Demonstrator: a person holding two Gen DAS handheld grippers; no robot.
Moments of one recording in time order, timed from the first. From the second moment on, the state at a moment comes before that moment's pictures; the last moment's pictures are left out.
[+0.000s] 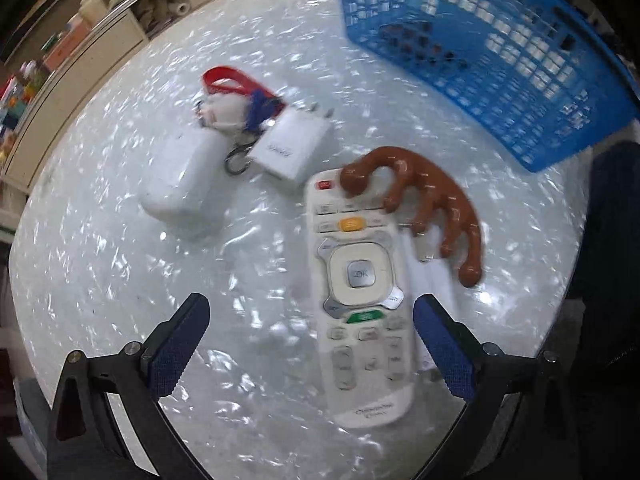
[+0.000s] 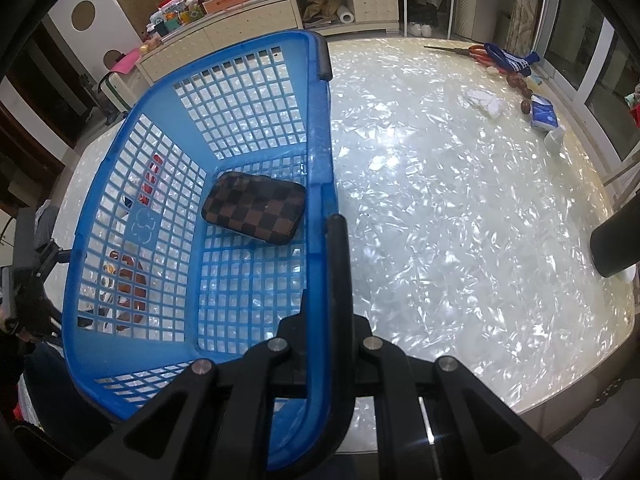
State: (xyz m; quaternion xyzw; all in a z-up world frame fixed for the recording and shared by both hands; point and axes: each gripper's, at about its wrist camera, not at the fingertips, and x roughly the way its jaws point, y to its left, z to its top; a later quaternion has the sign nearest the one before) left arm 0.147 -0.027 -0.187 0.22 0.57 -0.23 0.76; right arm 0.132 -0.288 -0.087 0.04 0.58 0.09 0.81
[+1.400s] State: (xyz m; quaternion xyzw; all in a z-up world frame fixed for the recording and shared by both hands) left arm 0.148 -0.005 -0.167 0.17 0.55 -0.24 0.78; right arm 0.135 -0.287 -0.087 0.04 0.57 0.08 0.81
